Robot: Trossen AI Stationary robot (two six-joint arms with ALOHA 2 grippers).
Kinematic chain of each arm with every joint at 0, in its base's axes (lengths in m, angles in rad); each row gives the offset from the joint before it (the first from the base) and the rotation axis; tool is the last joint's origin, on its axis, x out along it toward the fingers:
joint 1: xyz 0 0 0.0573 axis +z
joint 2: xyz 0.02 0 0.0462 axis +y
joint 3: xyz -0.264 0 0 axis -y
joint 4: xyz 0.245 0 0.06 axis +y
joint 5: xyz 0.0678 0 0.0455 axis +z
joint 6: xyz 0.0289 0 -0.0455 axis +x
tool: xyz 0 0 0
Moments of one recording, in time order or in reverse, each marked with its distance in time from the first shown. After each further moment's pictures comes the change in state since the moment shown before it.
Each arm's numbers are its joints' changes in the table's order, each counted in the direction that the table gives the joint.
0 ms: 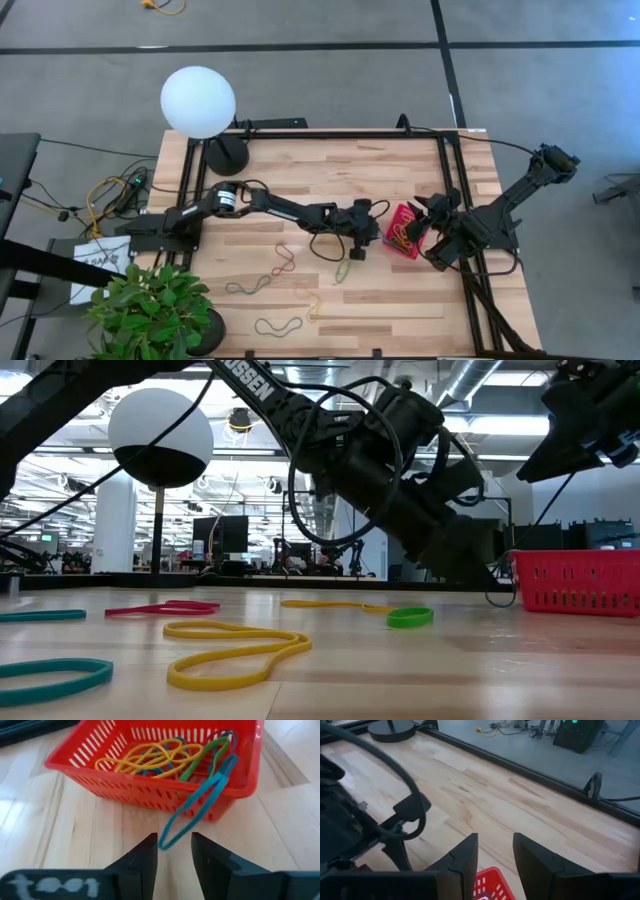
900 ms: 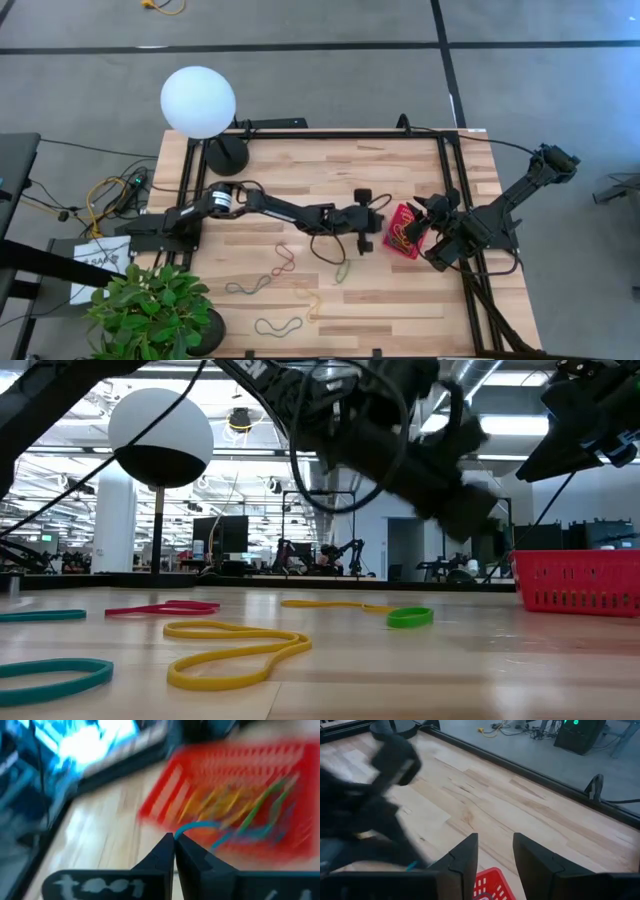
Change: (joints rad) left arm -0.034 -0.047 0.001 -0.139 0.279 0.160; right arm -0.002 0.000 0.000 -0.014 -0.002 -0.026
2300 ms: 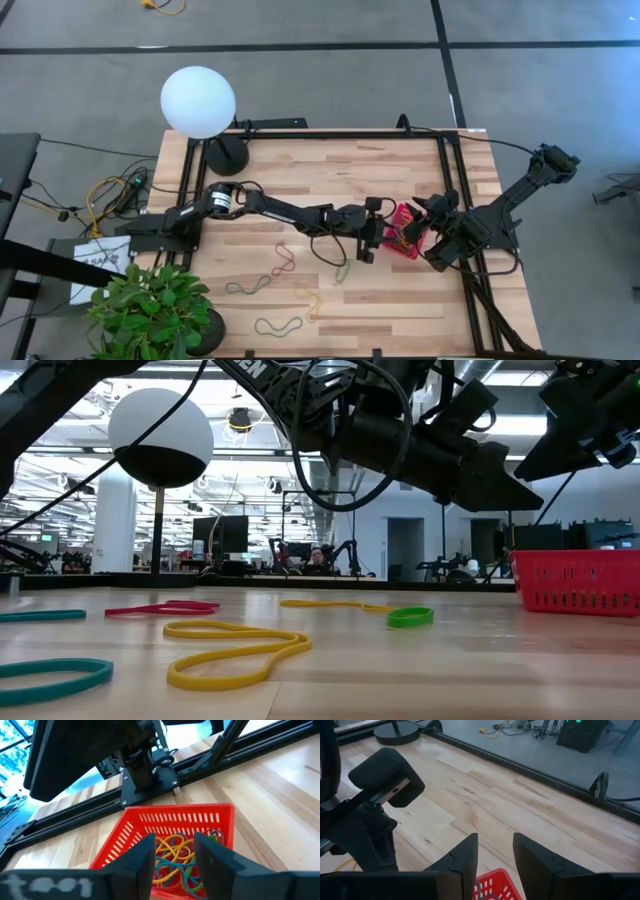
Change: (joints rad) left arm 0.002 -0.002 0.000 -0.112 -0.282 -0.027; right arm 0.000 0.000 0.000 -0.031 -0.003 0.000
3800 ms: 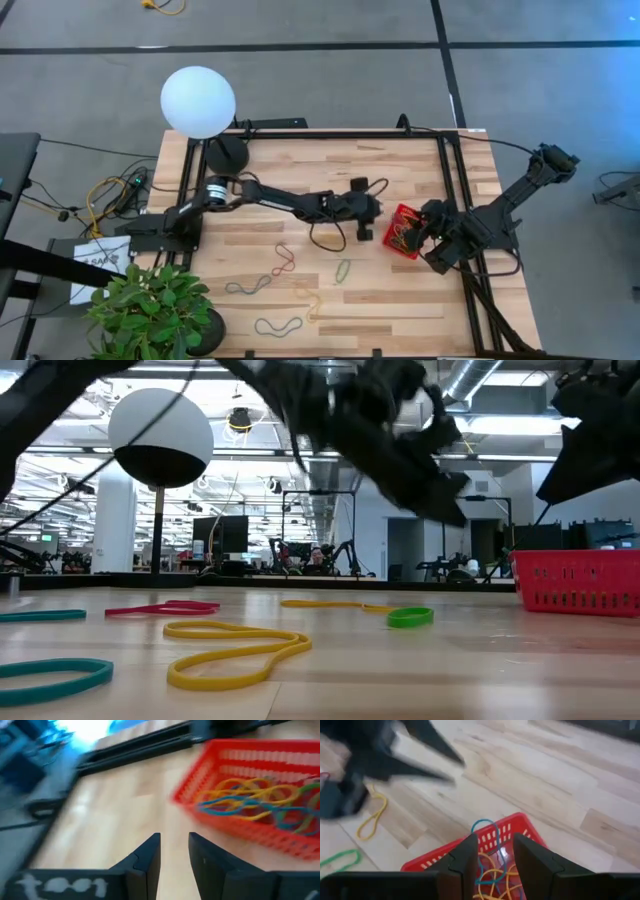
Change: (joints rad) left arm 0.074 -0.068 0.001 0.262 0.254 -0.094; right arm 0.020 0.000 0.000 -0.037 0.249 0.087
